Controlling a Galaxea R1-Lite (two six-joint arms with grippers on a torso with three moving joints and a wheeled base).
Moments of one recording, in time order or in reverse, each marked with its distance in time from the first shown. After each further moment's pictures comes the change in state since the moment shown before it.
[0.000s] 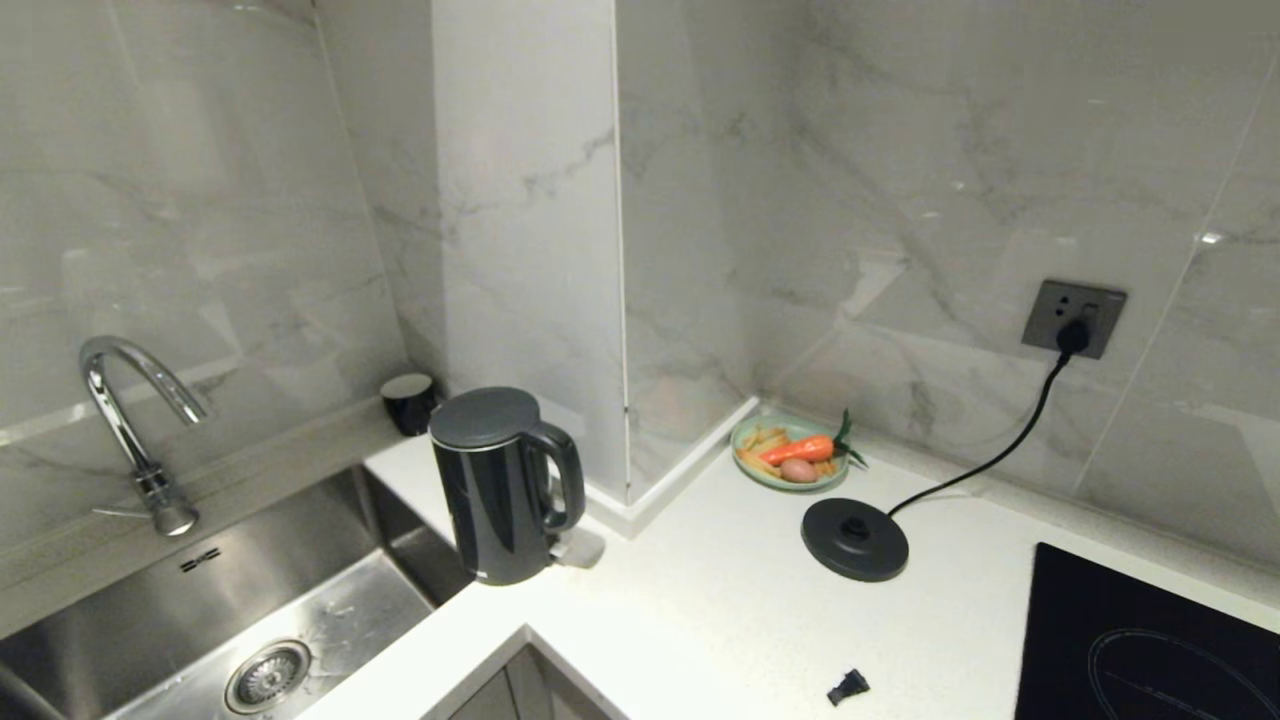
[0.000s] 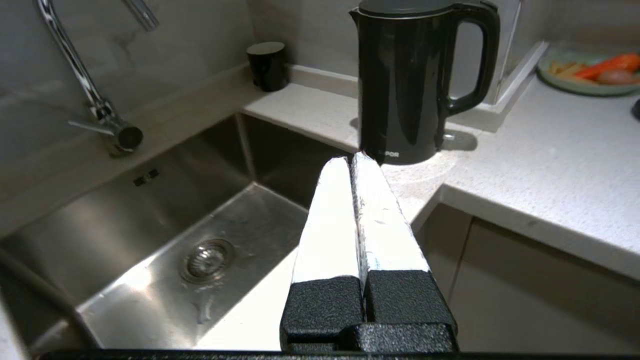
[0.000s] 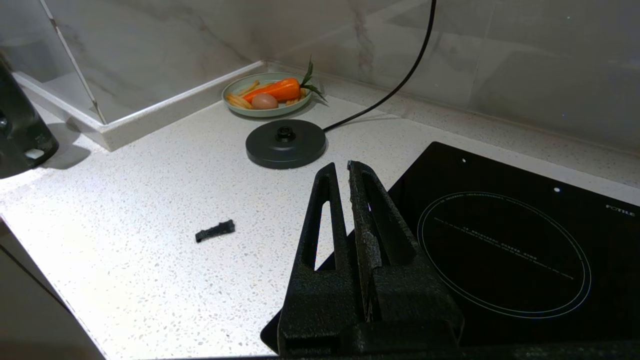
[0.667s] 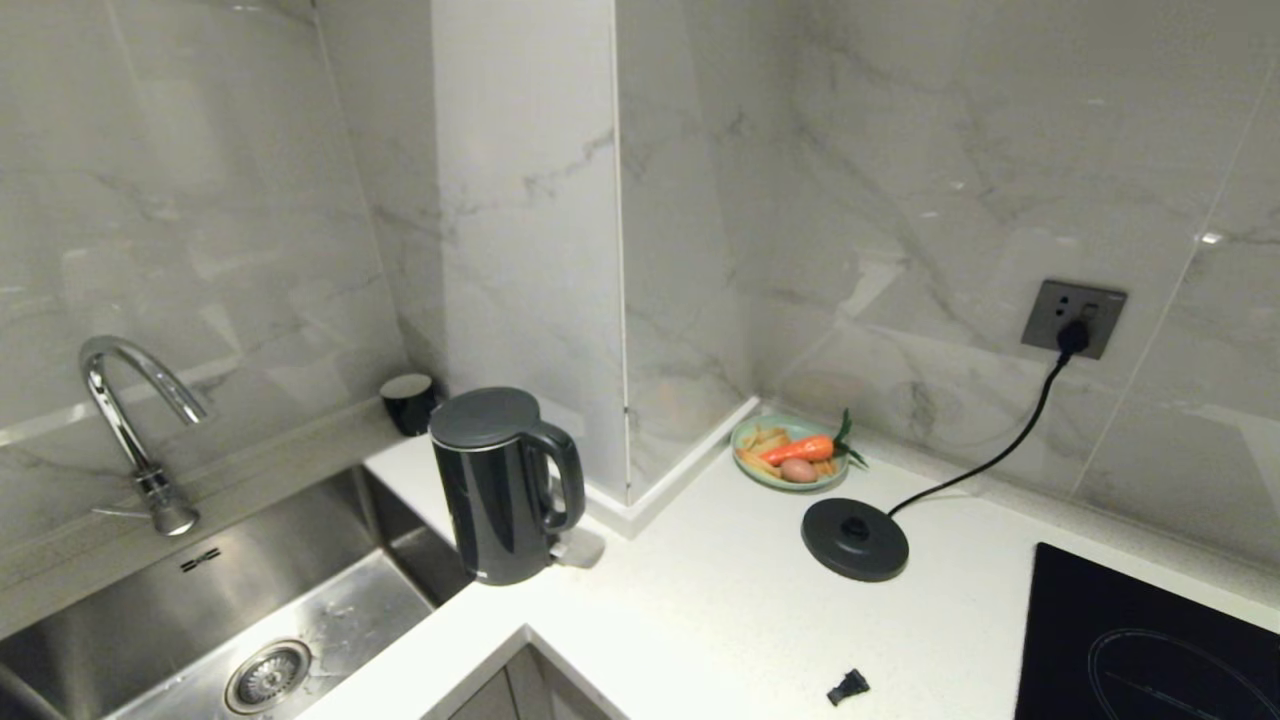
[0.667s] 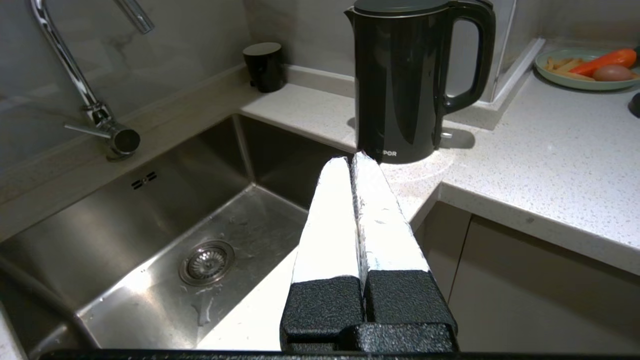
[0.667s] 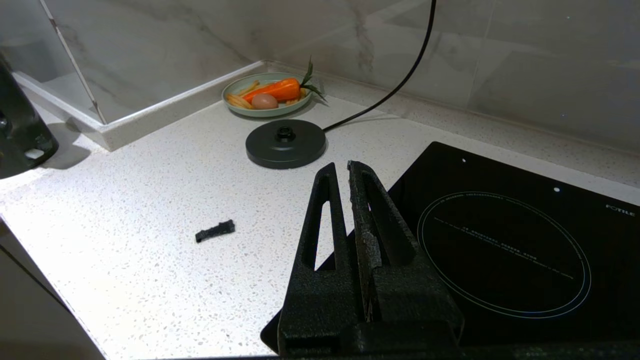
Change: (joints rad) left arm 0.002 0.000 0.004 -0.001 -0.013 0.006; right arm 0.000 0.000 0.000 0.000 0.000 0.000
